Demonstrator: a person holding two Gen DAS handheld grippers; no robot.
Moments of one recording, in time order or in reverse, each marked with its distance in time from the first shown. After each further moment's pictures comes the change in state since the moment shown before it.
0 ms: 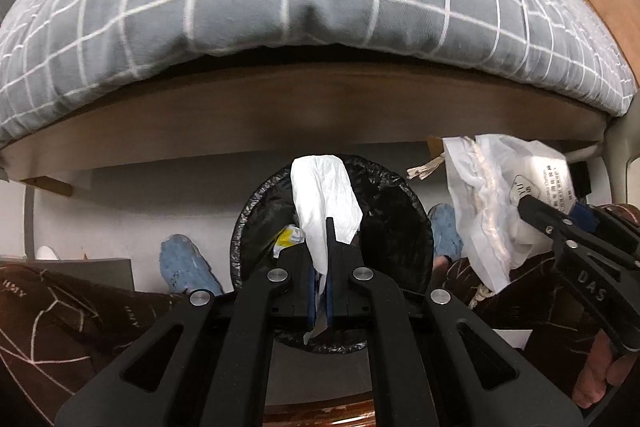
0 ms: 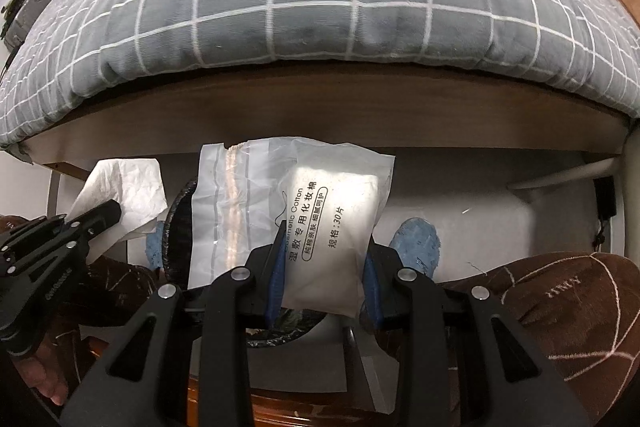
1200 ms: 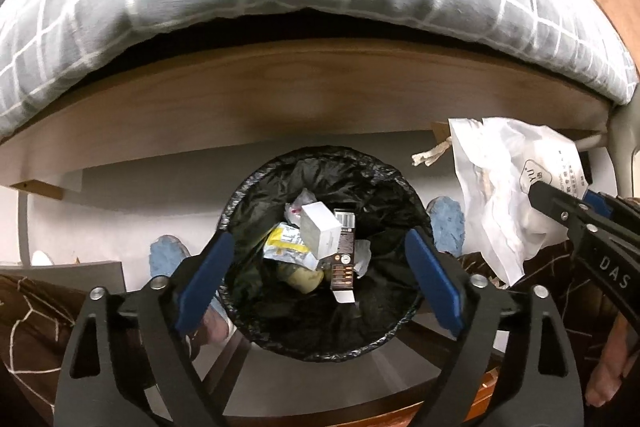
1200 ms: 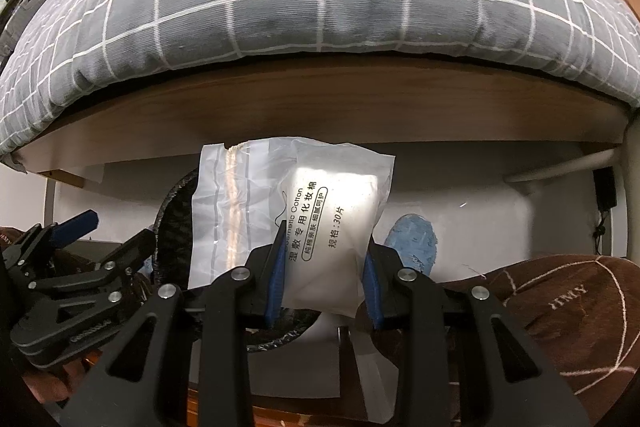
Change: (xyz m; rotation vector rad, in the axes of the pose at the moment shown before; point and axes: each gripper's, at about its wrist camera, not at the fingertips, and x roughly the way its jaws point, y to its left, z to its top) left arm 0.029 -0.006 -0.004 0.008 0.007 -0.009; right arm 0.013 0.000 0.004 0.022 0.010 -0.004
